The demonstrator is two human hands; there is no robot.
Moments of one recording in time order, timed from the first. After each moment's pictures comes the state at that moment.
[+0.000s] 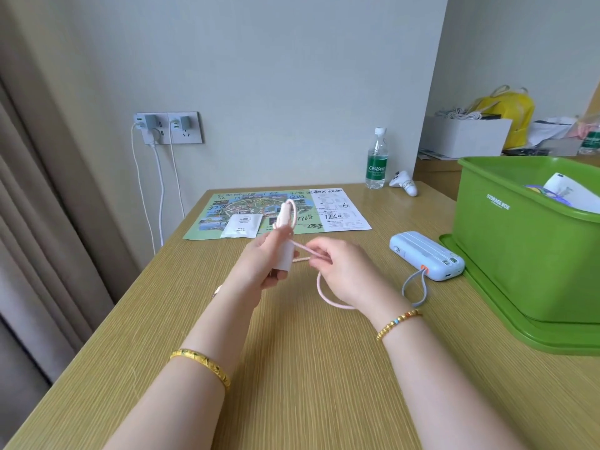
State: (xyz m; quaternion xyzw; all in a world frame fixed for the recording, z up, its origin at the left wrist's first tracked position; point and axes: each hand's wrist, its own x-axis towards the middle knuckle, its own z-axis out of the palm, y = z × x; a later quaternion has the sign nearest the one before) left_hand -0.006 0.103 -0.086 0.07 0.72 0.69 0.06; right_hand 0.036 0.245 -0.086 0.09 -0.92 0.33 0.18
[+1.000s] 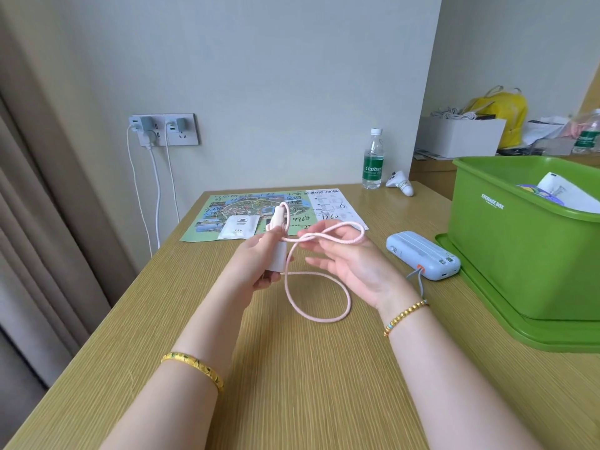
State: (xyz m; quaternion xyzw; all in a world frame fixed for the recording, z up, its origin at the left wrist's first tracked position) left_hand -0.010 0.099 -0.083 0.05 0.74 0.67 0.06; right_hand 0.041 0.257 -0.074 0.15 -0.59 0.79 0.02
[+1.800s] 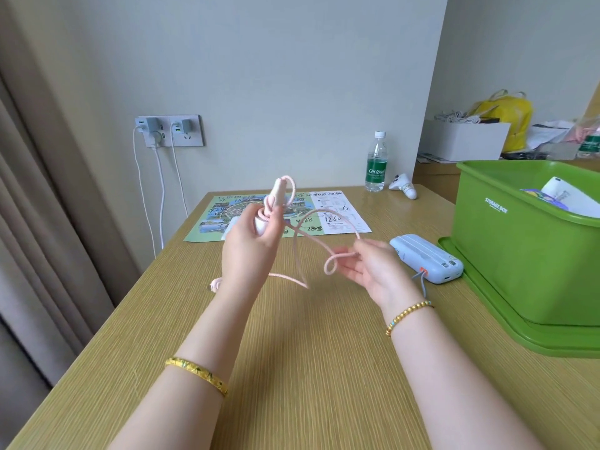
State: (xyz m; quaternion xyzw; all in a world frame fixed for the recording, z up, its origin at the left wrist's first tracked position) left_hand 0.006 0.101 -0.066 0.11 0.78 0.55 -0.26; right_hand 0.027 0.271 -0.083 -0.15 -0.58 0.80 0.10
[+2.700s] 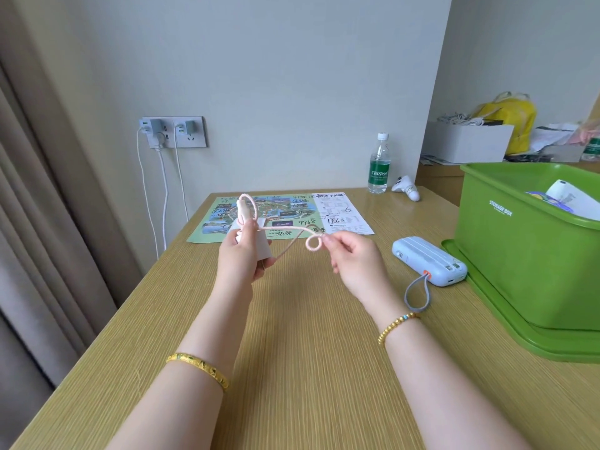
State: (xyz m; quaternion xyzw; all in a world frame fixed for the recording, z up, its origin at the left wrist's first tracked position) left_hand -0.017 0.088 -0.084 -0.04 0.66 0.75 -0.08; right_hand 0.029 0.248 -0.088 0.03 -0.81 0.53 0.26
